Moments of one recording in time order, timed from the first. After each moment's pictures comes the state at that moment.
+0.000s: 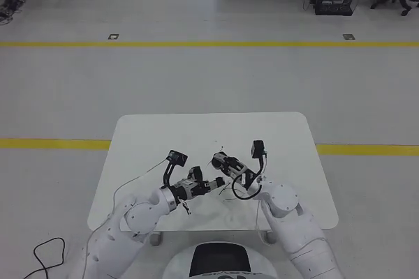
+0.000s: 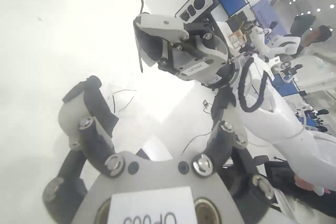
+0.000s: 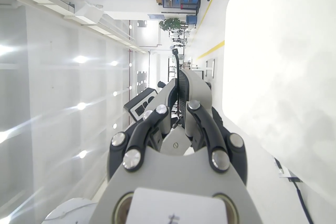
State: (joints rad) left arm 1.57 -1.12 -1.11 -1.75 0.48 -0.26 -0.45; right arm -1.51 -1.45 1.23 -1.45 0.13 -0.11 0.57
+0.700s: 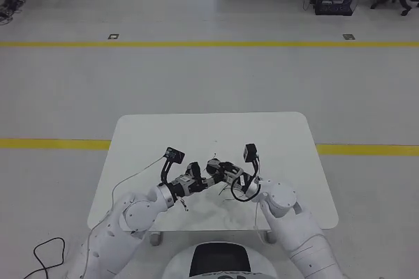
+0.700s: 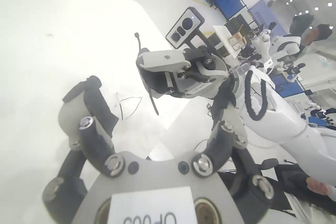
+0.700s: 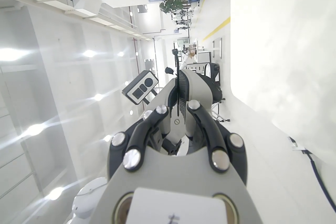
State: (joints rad) left arm 1.55 -1.11 -1.11 -1.71 0.49 -0.33 -0.40; right arm -1.48 -1.44 1.20 -1.40 0.22 -0.05 0.68
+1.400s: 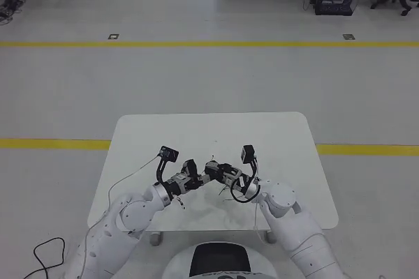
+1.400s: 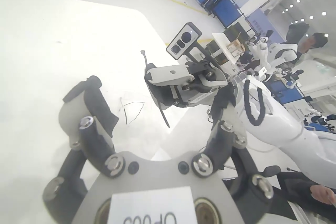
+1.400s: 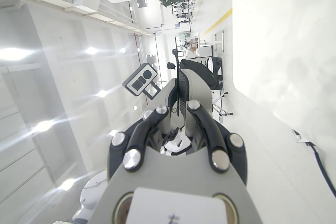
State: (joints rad) left arm 1.56 -1.10 -1.14 -1.71 0.48 -0.33 -0.36; right arm -1.47 -1.43 1.18 -1.40 0.26 -0.06 0.69
